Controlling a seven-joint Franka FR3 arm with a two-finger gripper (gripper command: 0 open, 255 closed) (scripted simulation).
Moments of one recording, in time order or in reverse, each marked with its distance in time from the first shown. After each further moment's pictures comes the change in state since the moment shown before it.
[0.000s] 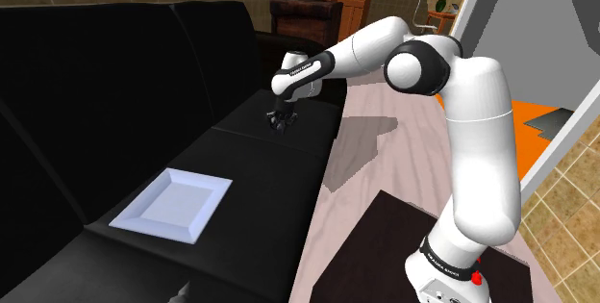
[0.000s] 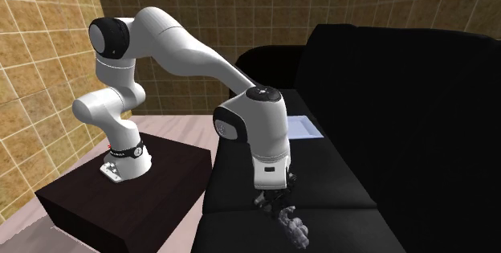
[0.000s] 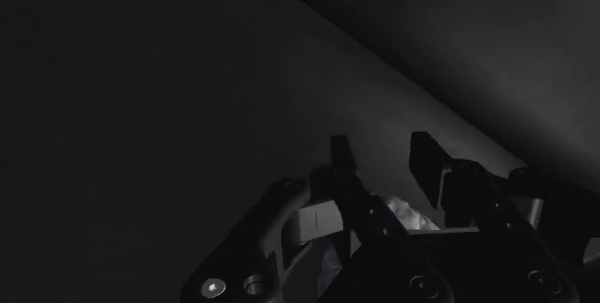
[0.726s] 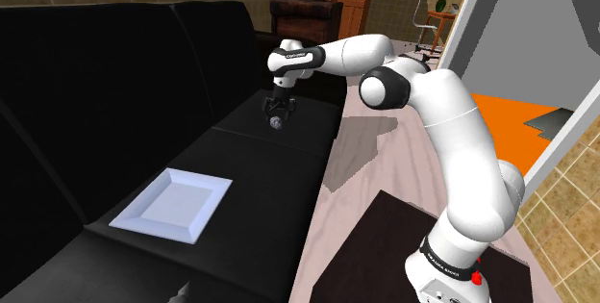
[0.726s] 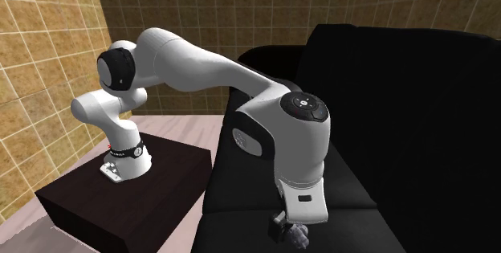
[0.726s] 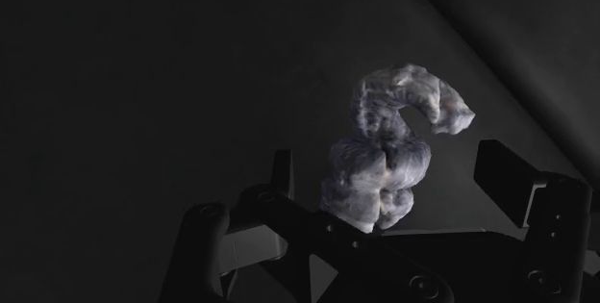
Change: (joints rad) arm -0.140 0.283 0.052 0.565 0.050 -0.439 -0.165
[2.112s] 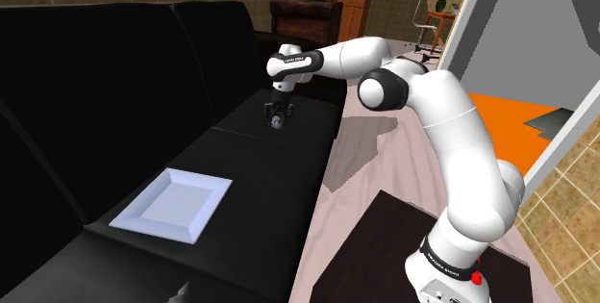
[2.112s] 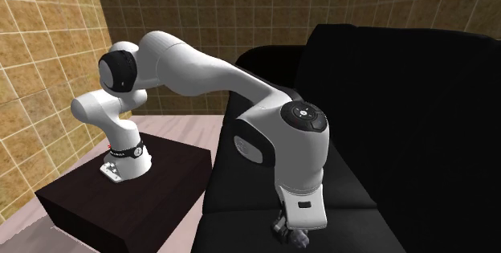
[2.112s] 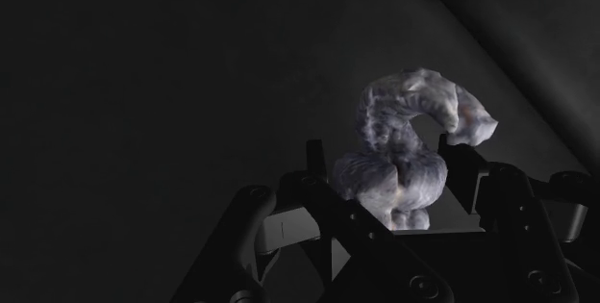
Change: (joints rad) arm 0.003 0.016 0.002 -0.016 0.003 0.031 -0.004
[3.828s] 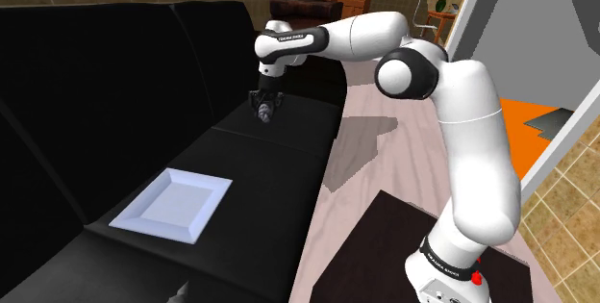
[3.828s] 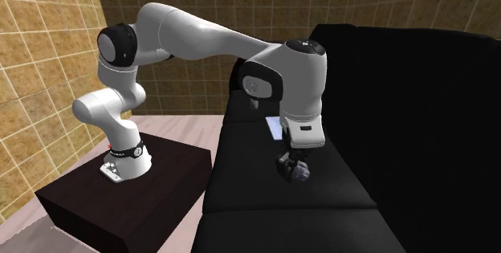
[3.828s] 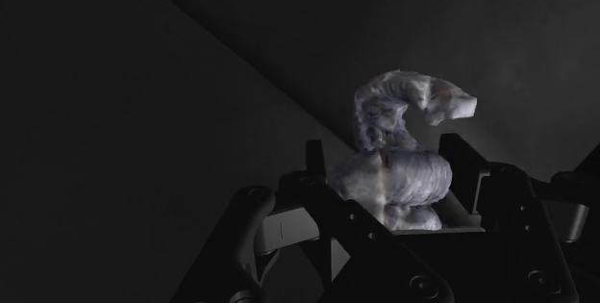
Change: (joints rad) arm 0.126 -0.221 0.016 -0.148 -0.026 -0.048 0.150
